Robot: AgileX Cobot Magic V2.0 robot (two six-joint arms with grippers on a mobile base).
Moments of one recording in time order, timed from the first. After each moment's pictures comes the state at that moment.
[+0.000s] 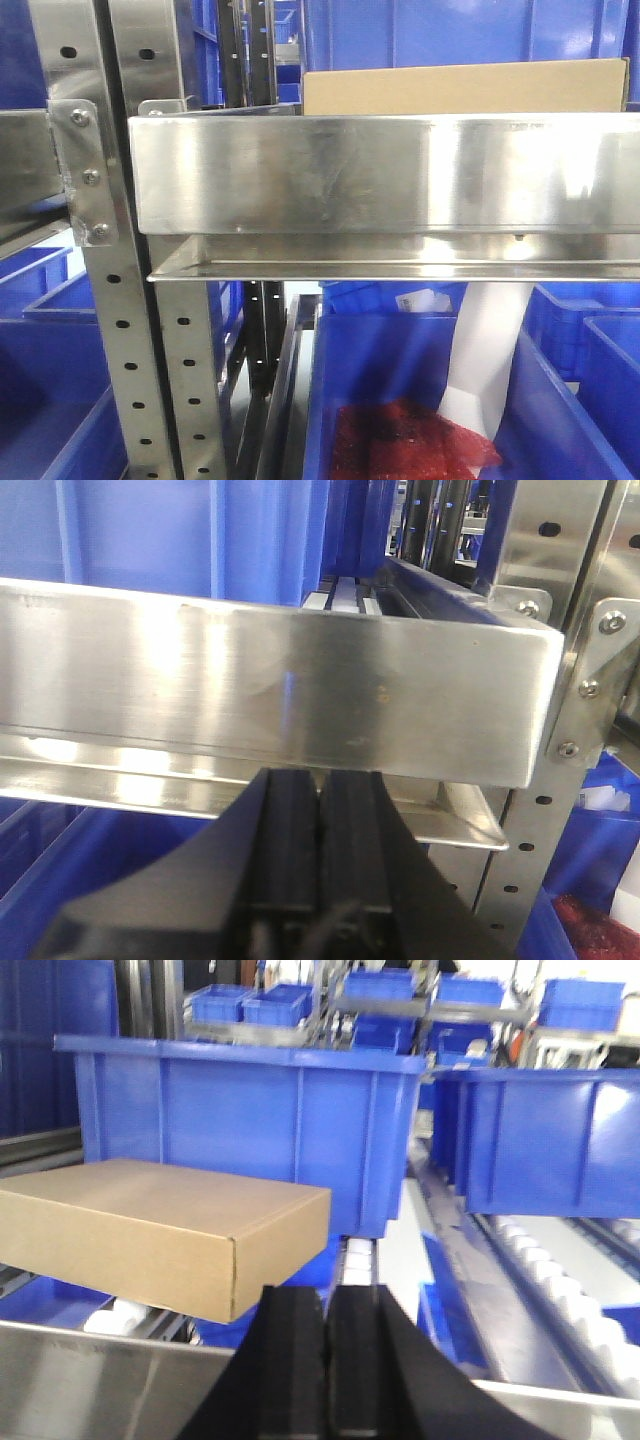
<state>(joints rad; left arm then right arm) -0.01 -0.01 0.03 -0.09 0.11 0.02 0.11 0.12 -0.25 -0.31 0.15 0.31</state>
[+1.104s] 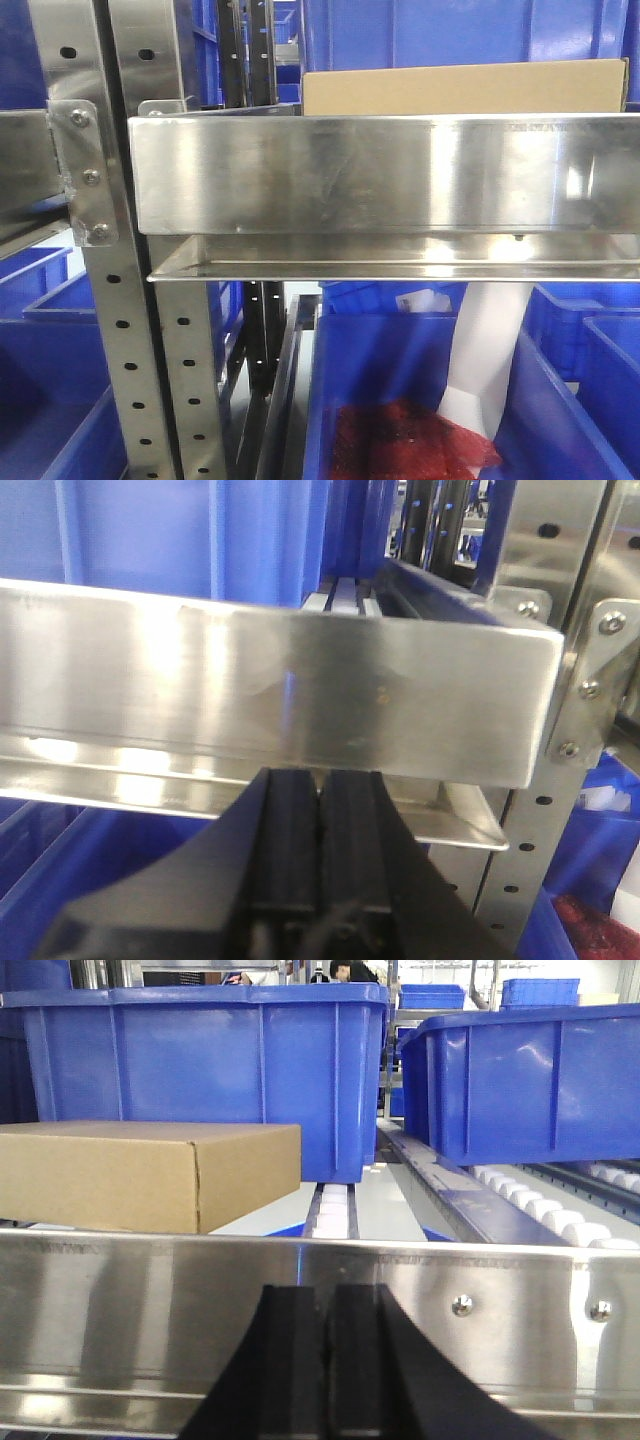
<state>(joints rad) -0.01 -0.01 0.03 -0.09 0.11 0.02 -0.01 -0.01 0.03 0.01 -0.03 0.04</state>
